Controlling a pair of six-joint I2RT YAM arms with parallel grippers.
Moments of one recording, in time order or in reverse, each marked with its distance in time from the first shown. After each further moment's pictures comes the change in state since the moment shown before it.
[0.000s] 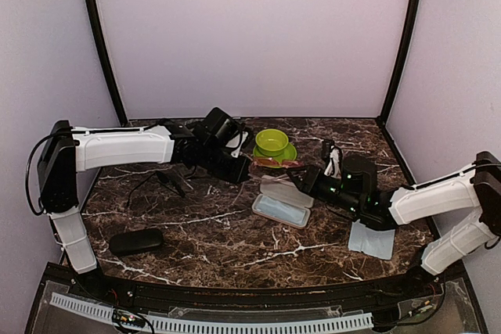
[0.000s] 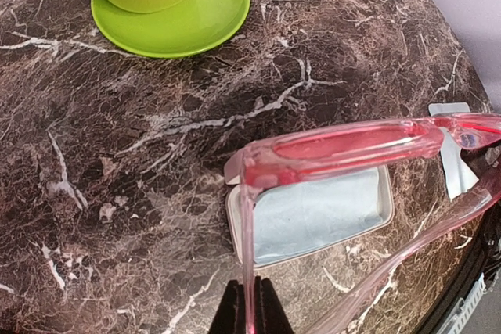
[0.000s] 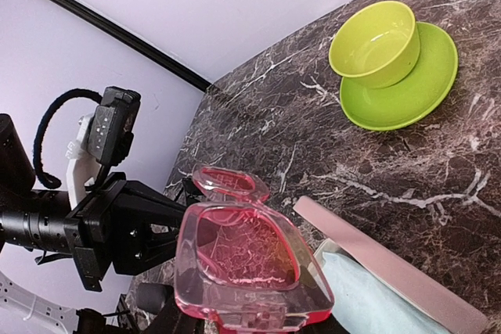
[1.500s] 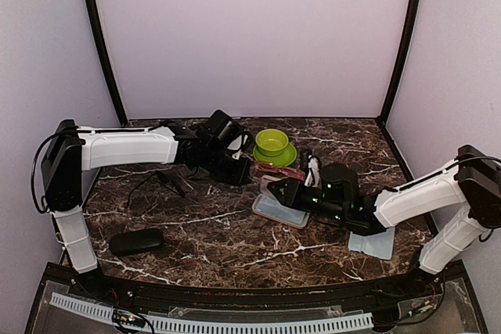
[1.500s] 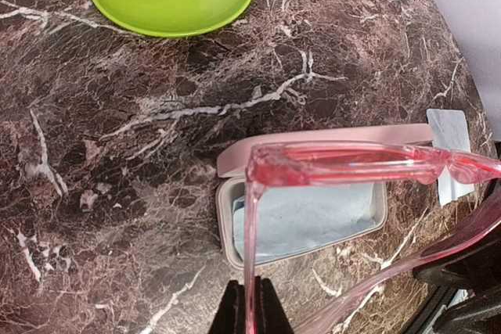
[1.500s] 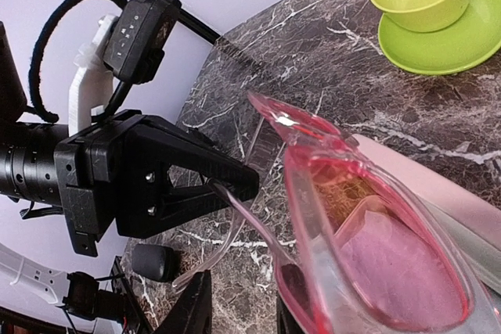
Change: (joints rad) left arm 0.006 0.031 0.008 -0.003 0.037 -0.090; right arm 0.129 0.119 0.071 -0.018 0.002 -0.008
